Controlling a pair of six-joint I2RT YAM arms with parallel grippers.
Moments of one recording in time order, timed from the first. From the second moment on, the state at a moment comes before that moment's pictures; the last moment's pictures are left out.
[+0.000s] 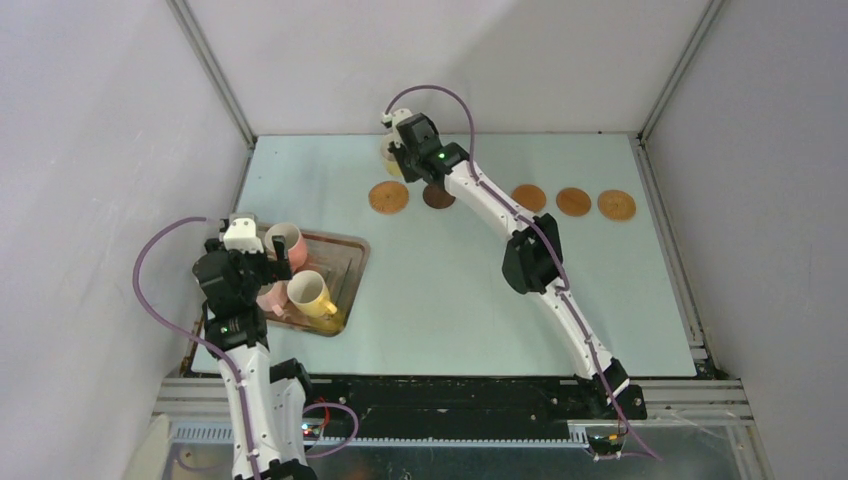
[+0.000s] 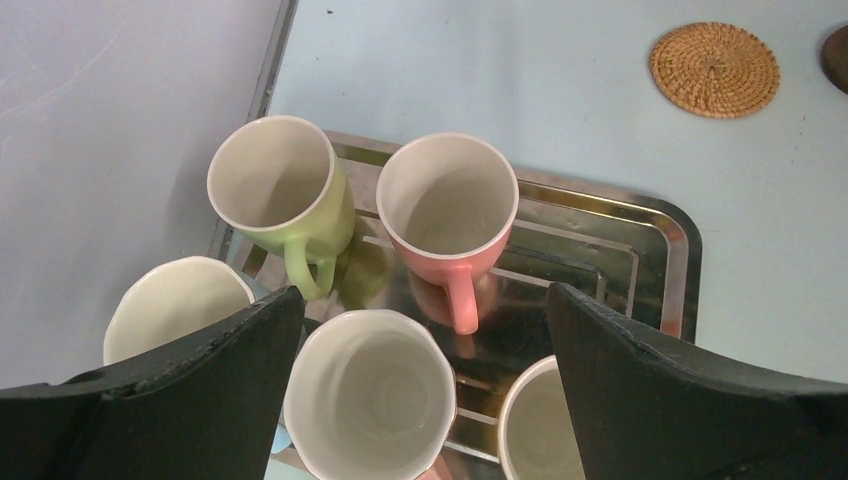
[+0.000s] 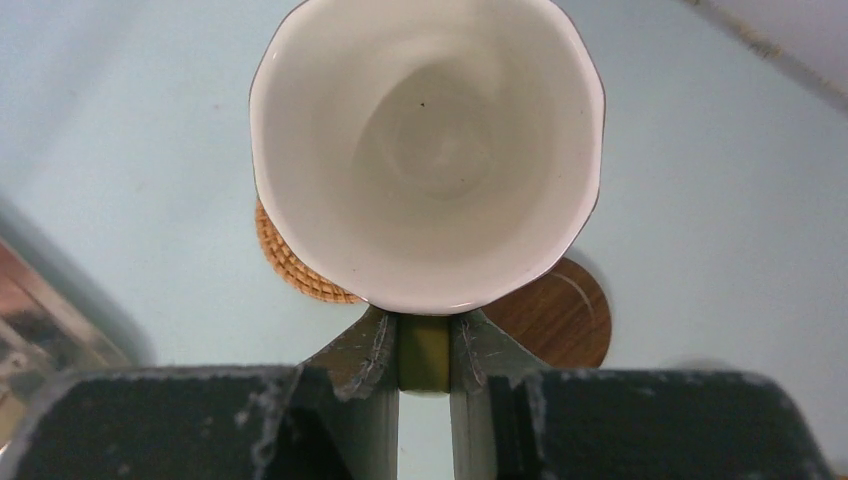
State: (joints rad) left arm 0.40 0.58 0.54 -0.29 0.27 0.19; right arm 0.69 2.53 2.57 -0.64 0.12 0.02
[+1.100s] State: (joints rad) left arm 0.40 0.53 0.54 -0.29 0.28 0.19; right arm 0.02 1.68 1.35 -0.30 0.10 -0.05
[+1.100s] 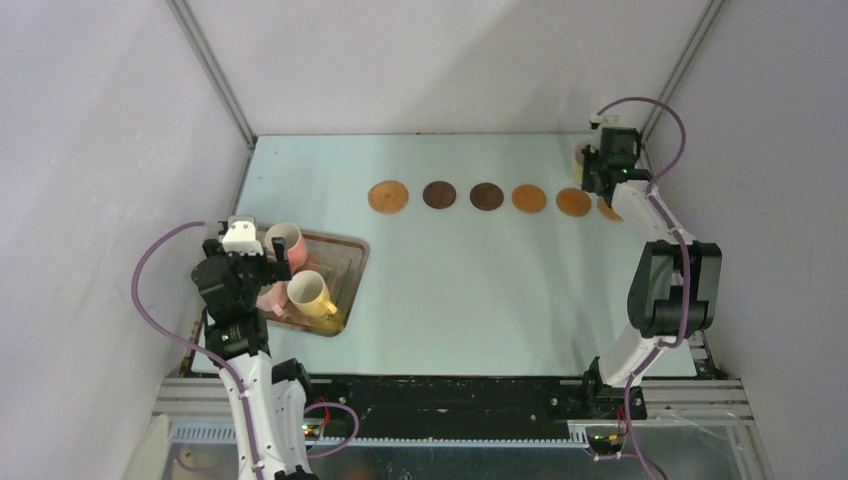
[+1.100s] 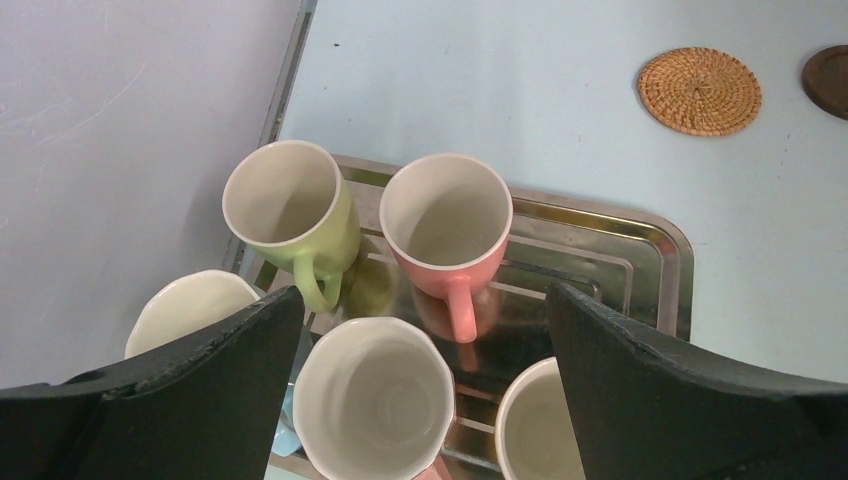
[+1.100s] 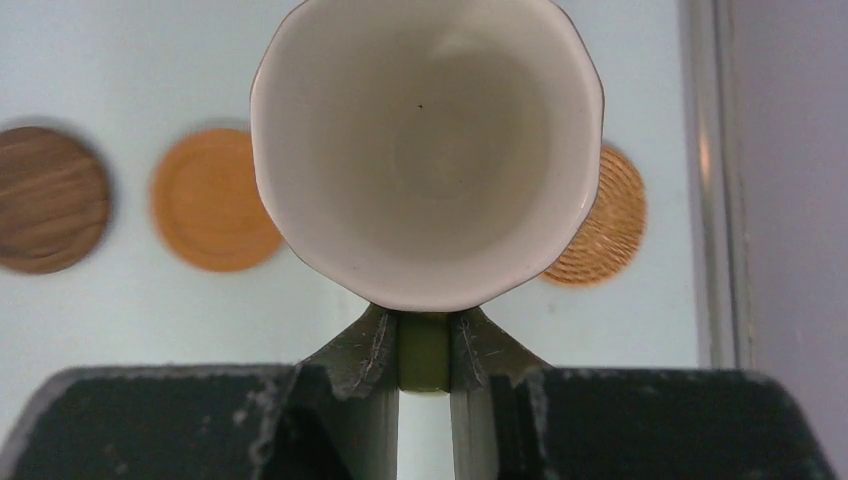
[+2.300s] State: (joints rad) left arm 0.40 0.55 0.54 -0.29 0.29 0.19; right arm -0.31 1.77 1.16 -0.03 -0.02 0.03
